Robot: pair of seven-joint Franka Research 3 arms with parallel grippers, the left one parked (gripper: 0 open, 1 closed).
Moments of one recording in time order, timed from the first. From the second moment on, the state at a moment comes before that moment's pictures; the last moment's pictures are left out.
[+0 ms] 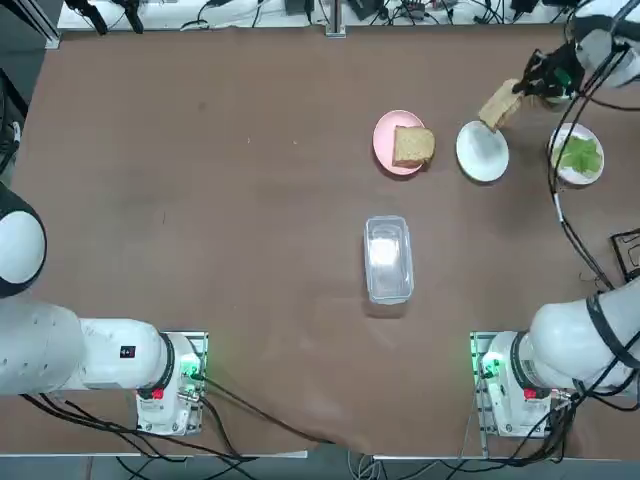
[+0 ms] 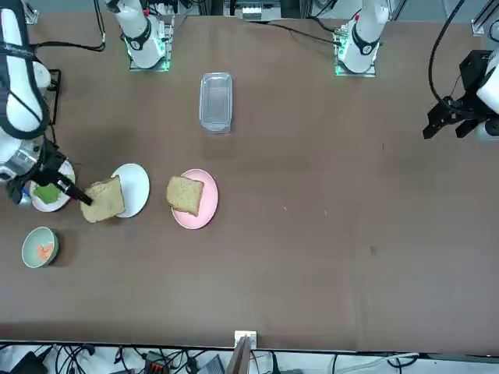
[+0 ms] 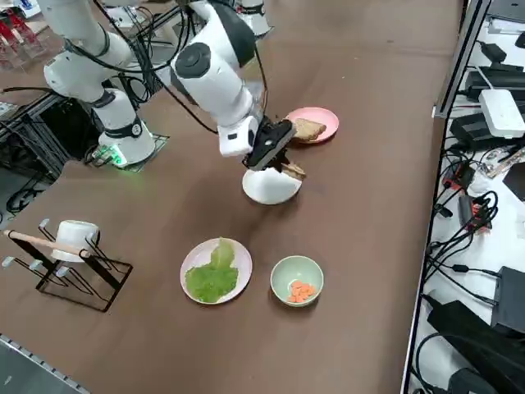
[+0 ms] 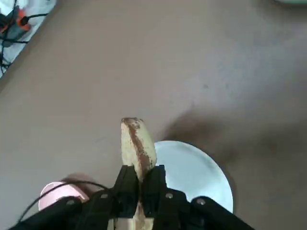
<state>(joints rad) -0.25 0.22 0.02 -2.10 0.61 2.39 -0.07</state>
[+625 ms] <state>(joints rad) -0.26 0.18 0.02 -2.20 0.76 2.40 -0.06</state>
